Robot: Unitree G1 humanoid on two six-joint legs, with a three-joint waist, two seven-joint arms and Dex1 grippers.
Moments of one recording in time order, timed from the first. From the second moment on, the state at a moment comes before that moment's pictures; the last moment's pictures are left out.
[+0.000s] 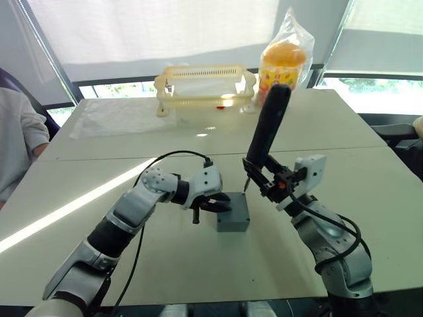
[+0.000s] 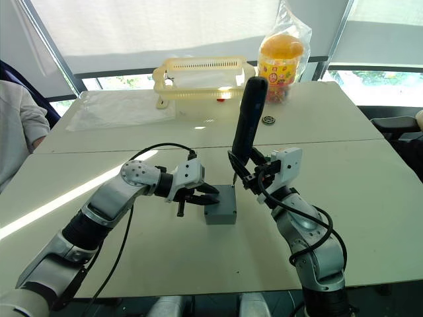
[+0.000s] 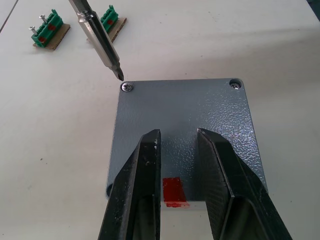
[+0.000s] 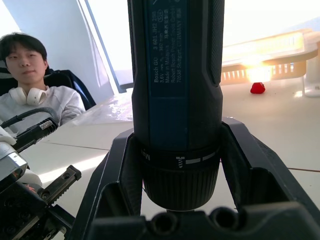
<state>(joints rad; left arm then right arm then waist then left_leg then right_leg) -0.69 0.50 -0.42 -0.08 -0.16 0.50 -1.11 -0.19 -0.25 -0.03 -0.52 0.46 0.45 0.30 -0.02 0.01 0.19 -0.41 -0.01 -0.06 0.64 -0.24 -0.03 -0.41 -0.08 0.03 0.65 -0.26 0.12</state>
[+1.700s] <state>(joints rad) -0.69 0.50 -0.42 -0.08 -0.16 0.49 -1.11 -0.17 -0.25 -0.02 -0.52 0.46 0.45 0.30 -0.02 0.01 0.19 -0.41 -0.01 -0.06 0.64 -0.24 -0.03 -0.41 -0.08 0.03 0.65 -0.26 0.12</state>
